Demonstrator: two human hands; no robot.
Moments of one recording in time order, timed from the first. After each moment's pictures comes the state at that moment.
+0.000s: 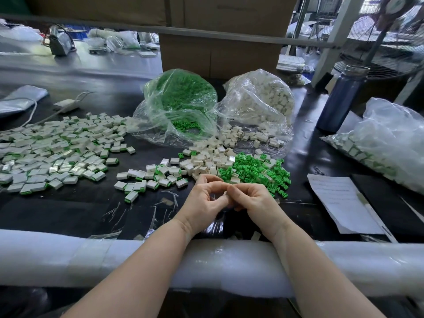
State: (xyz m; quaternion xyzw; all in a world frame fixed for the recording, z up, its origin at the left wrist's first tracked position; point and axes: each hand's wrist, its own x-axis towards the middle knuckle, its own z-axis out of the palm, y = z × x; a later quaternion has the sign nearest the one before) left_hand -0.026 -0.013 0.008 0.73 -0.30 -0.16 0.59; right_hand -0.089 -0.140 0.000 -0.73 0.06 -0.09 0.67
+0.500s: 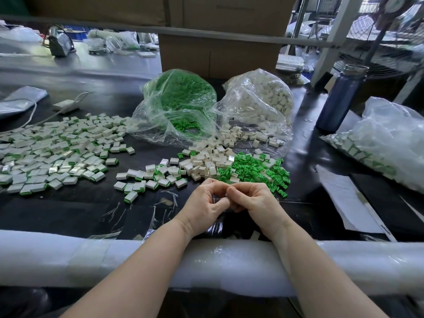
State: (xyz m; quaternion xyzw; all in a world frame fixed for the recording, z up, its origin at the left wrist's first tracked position) left_hand -0.026 -0.014 0.007 0.73 -0.34 -0.18 0.57; right_hand -0.090 -0.141 0.002 -0.71 0.06 -0.10 0.69
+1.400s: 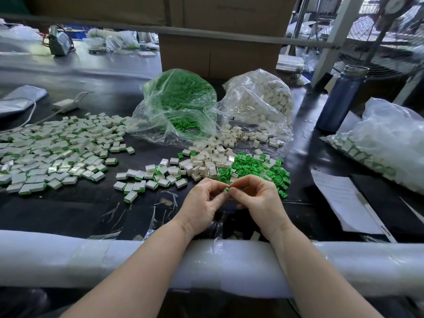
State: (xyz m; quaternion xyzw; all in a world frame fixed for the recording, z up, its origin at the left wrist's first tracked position) left_hand -0.019 -0.017 -0.001 0.76 -0.33 -0.12 0.55; right_hand -0.091 -0.139 0.002 -0.73 0.12 -0.21 0.64
